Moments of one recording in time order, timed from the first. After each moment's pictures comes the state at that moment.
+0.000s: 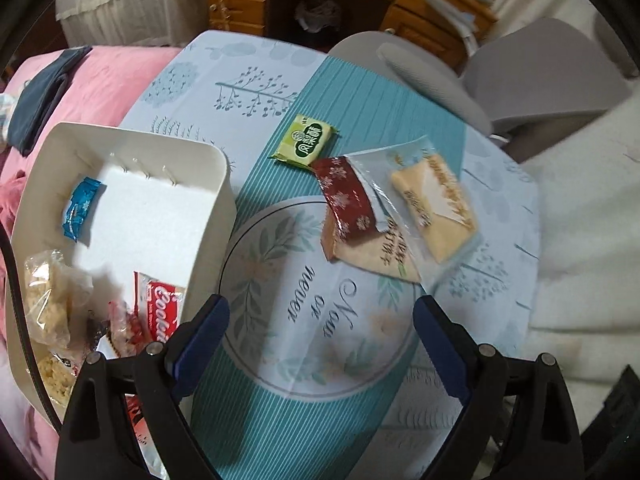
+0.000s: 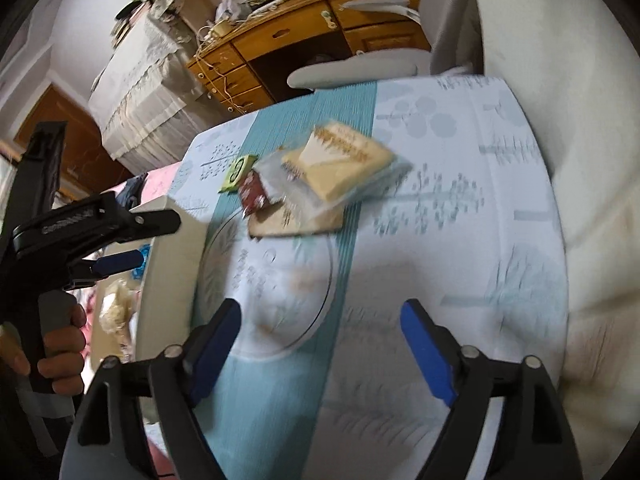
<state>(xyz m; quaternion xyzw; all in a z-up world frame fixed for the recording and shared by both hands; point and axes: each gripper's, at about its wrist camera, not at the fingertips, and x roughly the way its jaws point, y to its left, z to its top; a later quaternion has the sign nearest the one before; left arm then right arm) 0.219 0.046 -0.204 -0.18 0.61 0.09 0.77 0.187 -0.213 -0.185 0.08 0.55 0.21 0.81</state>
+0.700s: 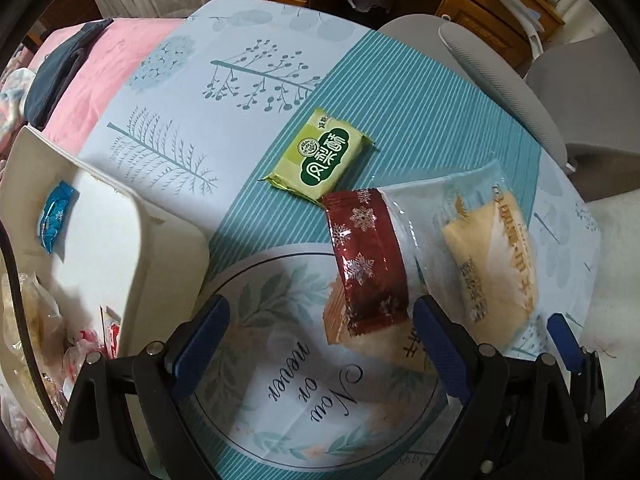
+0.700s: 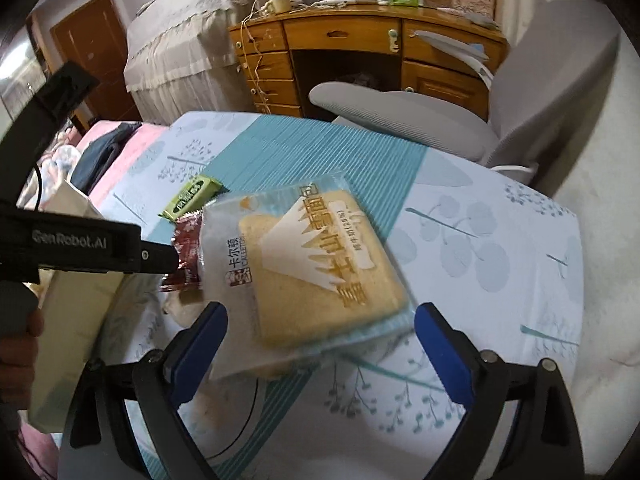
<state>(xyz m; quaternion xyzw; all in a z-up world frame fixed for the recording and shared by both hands) 0.294 0.051 -0.273 -0.19 0.64 0.17 0.72 0.296 -0.155 -0.244 -0.08 0.50 0.27 0.82</state>
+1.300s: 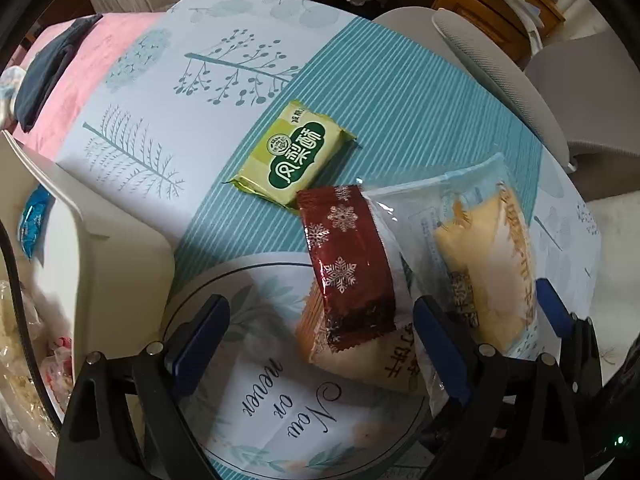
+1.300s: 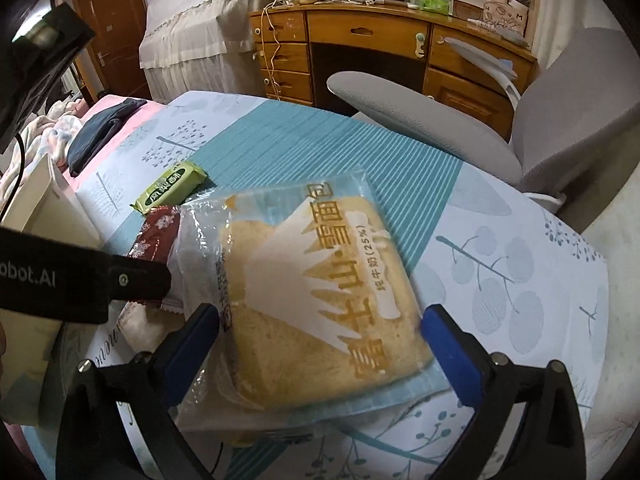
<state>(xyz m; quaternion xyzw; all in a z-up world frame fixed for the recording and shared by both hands) 0.311 0.042 -0.289 -0.20 0.65 0.16 0.72 0.321 -0.130 -0.271 -0.13 0.48 0.28 0.82</state>
